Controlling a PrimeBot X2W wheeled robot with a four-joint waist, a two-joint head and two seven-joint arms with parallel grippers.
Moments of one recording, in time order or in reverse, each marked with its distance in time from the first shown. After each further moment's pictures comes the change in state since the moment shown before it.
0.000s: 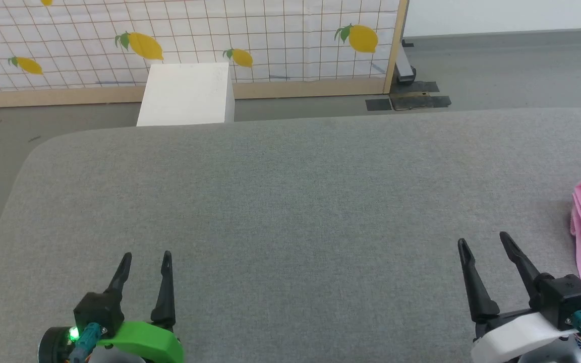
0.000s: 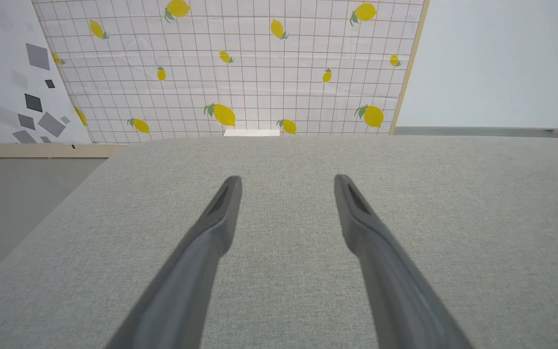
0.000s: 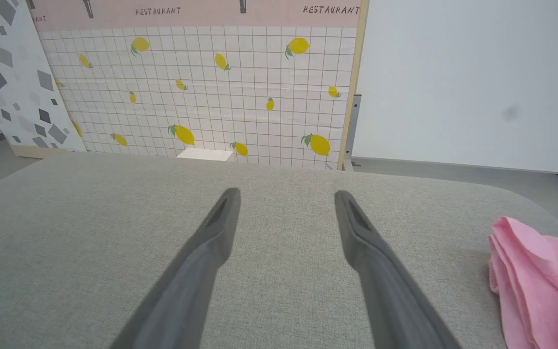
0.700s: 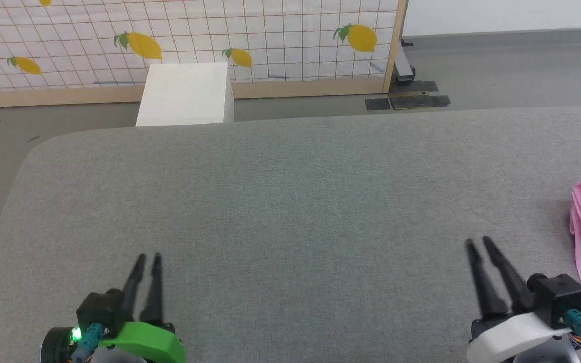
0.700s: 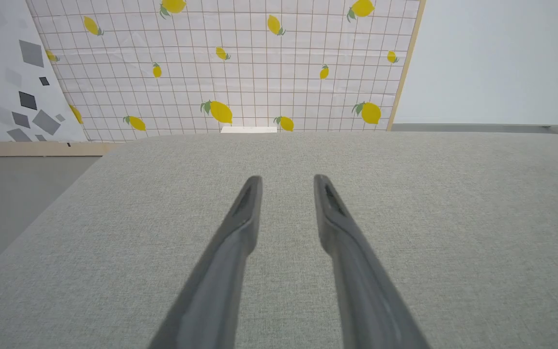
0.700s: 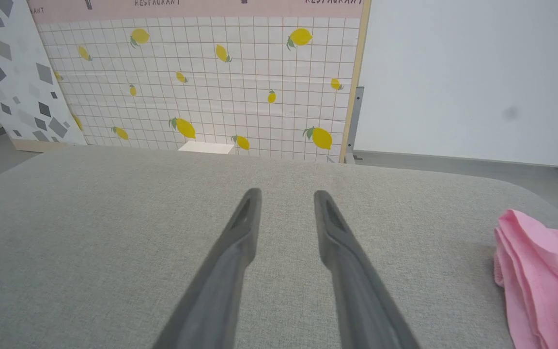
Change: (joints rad) left arm -0.001 -0.013 0.008 0.015 0.013 -0.017 0.000; right arm 0.000 0.012 0.007 0.006 -0.011 0.000 0.019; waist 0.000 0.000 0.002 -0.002
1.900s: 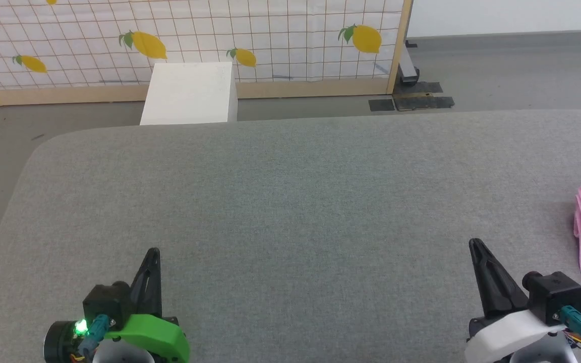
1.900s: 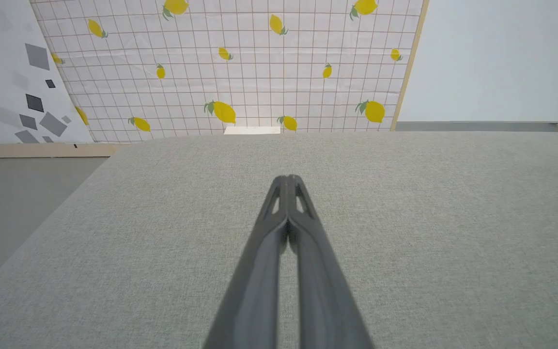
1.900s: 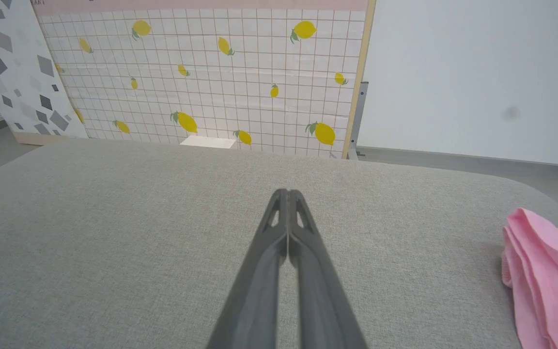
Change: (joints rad) left arm -0.001 -0.054 0.055 -0.029 0.083 -0.024 0.063; right arm -0.015 0.001 -0.001 0.034 -0.008 0.000 0.000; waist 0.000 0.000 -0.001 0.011
